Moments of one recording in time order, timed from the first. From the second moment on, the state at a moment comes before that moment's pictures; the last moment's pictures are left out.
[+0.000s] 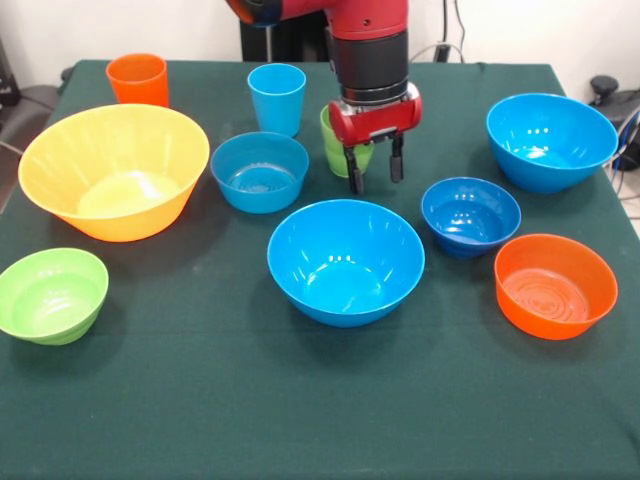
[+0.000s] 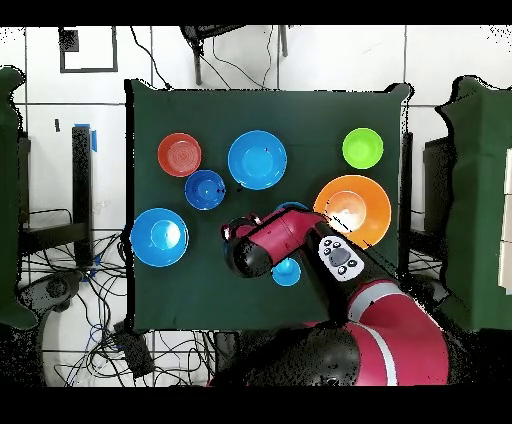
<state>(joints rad) -0.50 -0.48 0.43 1.79 -0.94 0.22 1.98</state>
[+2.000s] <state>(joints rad) -0.50 -0.53 0.52 1.51 -0.73 0.61 1.98</state>
